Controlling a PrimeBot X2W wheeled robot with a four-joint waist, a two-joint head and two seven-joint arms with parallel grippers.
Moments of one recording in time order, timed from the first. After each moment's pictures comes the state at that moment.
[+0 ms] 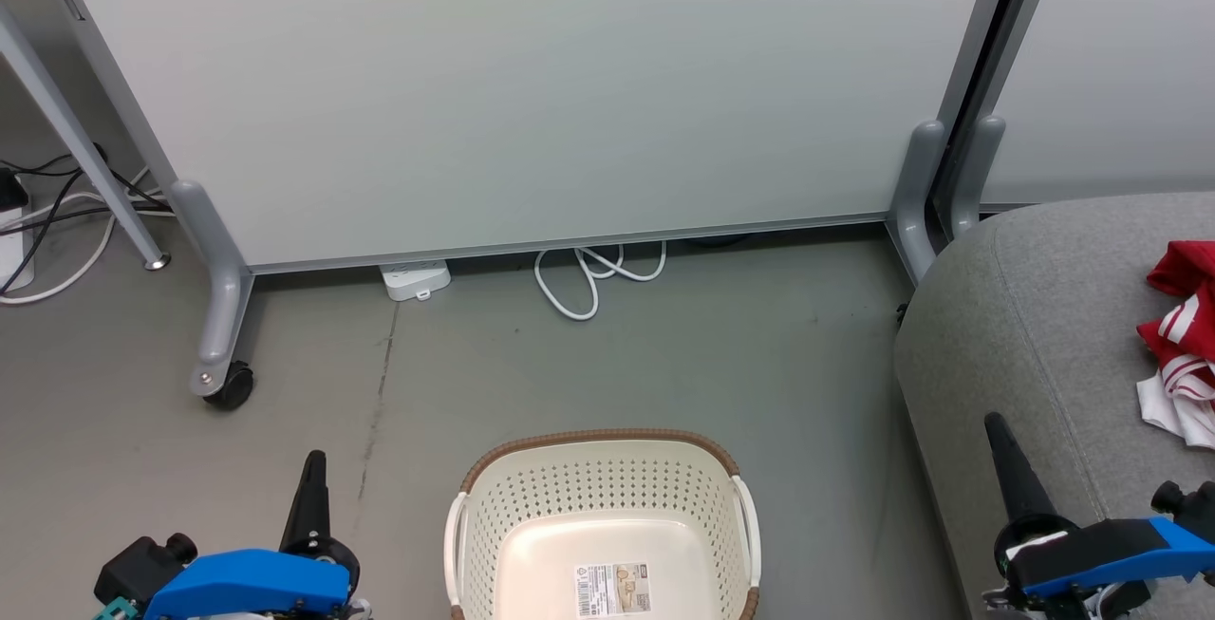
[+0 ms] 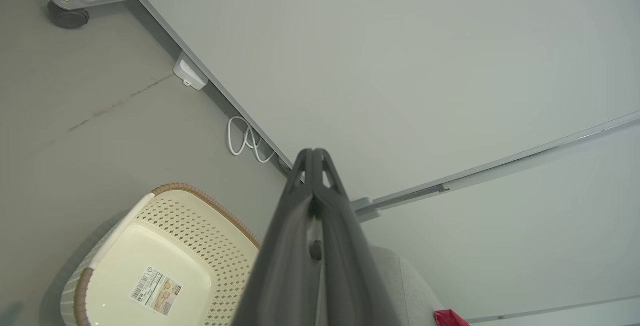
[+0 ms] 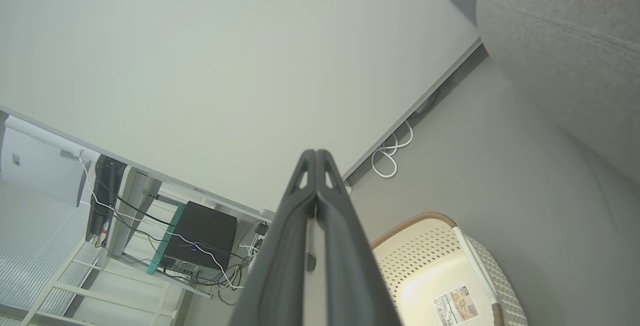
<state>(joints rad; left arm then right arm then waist) -0.05 0.06 -0.01 0.35 -1.10 -0.13 -0.04 -0.03 -0.04 -0.11 0.21 0.99 0.13 0.08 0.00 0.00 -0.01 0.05</state>
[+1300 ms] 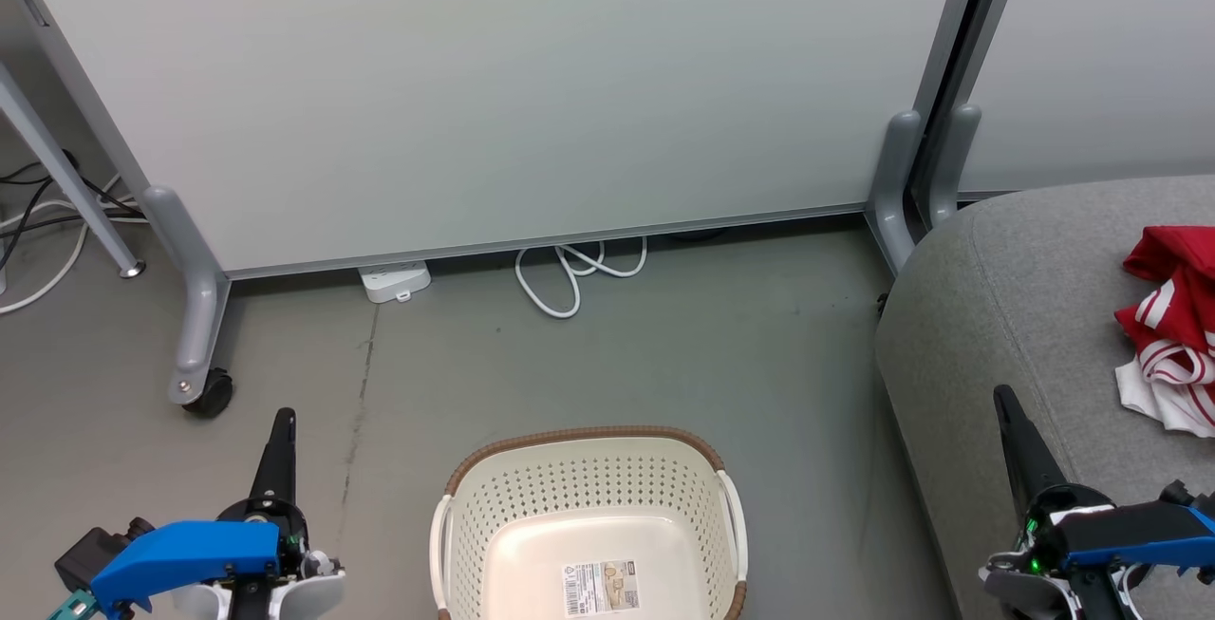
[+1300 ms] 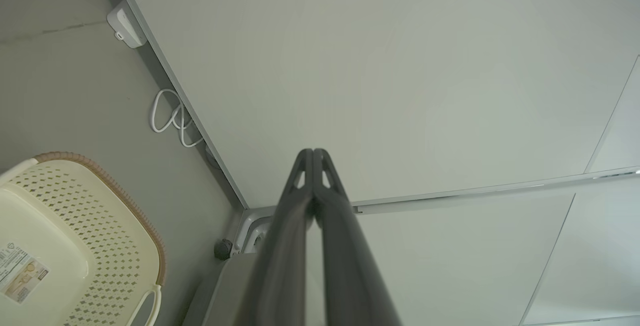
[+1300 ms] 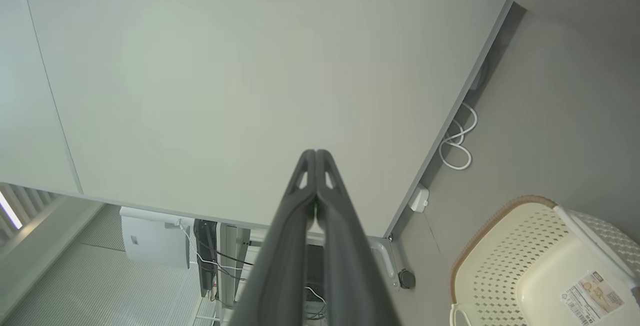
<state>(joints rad) -0.08 0.06 0.07 0.28 -1.43 -0.13 0.06 -0.08 -0.04 -0.11 0.24 1.39 0.13 0.10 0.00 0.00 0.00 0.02</state>
